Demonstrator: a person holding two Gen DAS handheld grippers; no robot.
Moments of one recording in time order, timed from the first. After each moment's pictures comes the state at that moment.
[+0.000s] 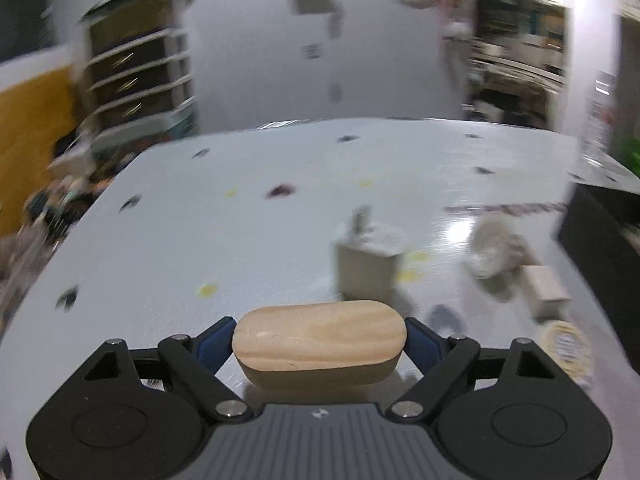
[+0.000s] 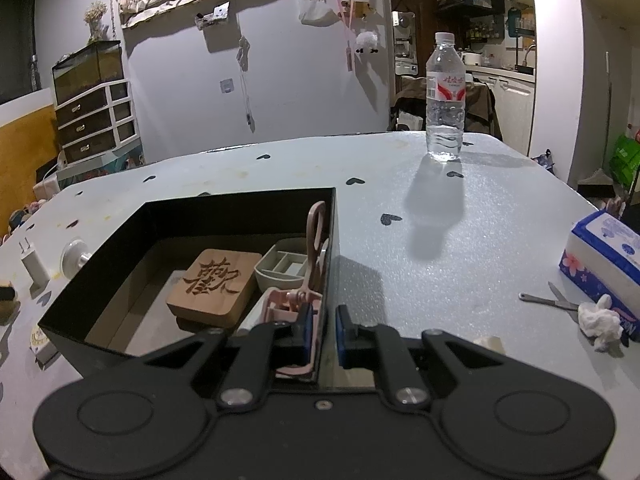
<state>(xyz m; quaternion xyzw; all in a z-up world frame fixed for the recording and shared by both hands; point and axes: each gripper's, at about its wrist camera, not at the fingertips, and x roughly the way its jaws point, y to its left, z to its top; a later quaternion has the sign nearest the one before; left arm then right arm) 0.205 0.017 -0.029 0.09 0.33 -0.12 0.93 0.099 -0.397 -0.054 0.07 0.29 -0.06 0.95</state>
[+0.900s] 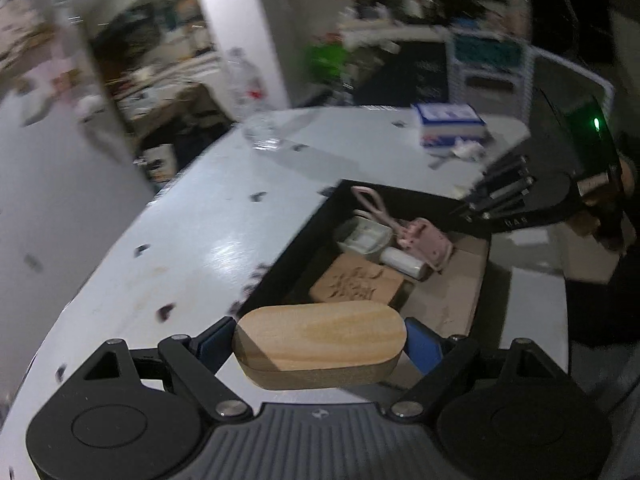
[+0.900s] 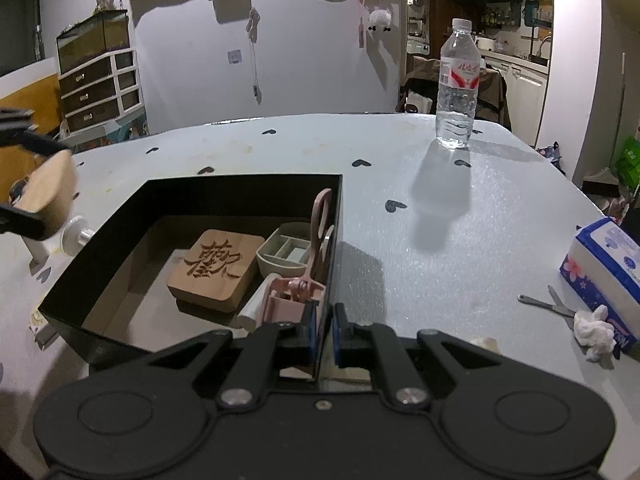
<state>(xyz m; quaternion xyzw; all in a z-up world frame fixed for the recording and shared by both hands) 0.215 -0.186 0.034 0.33 0.26 -0.52 0.74 0.110 -0.396 -0.045 0.05 0.34 -0.05 0.94</state>
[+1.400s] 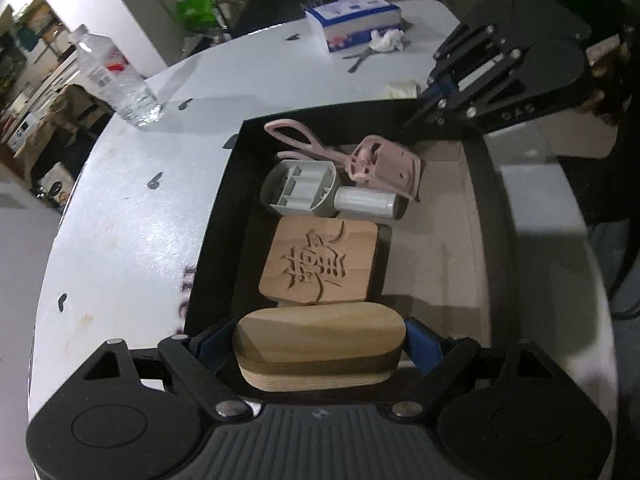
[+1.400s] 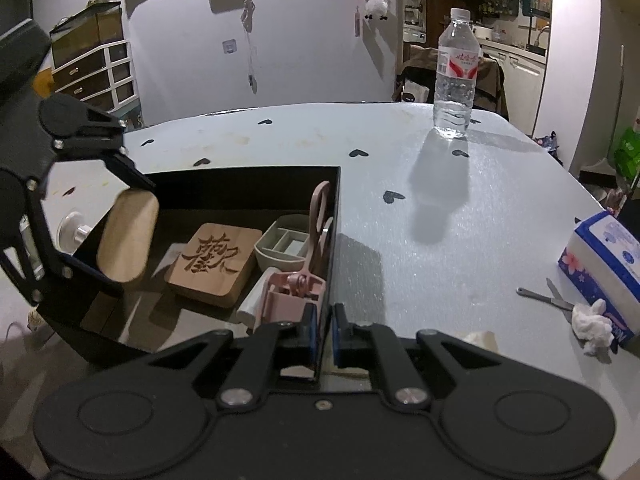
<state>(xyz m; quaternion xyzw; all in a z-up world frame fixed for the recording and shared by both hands) 0.238 -0.256 -0.016 0.48 0.27 -0.59 0.59 0.113 -0.396 -0.043 0.05 0.35 -0.06 0.93</state>
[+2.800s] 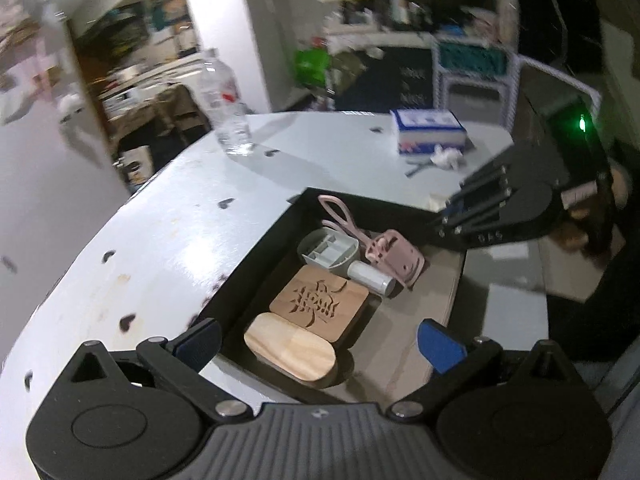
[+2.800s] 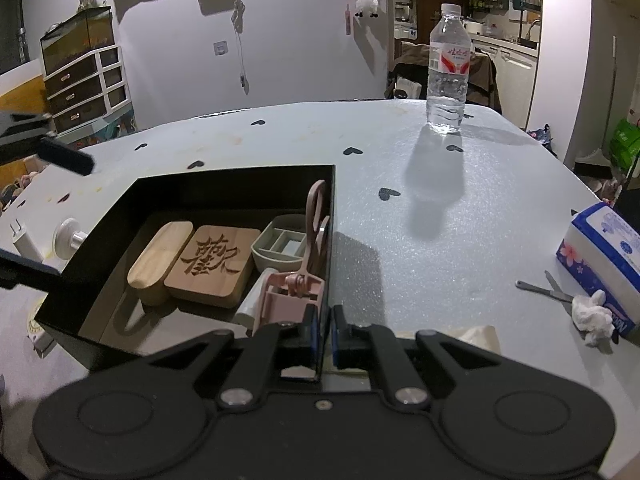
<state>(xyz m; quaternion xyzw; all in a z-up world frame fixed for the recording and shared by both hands) 0.199 -0.200 0.026 0.29 0.26 -0.53 0.75 0.113 -0.395 -0.044 0.06 0.35 -0.07 0.93</state>
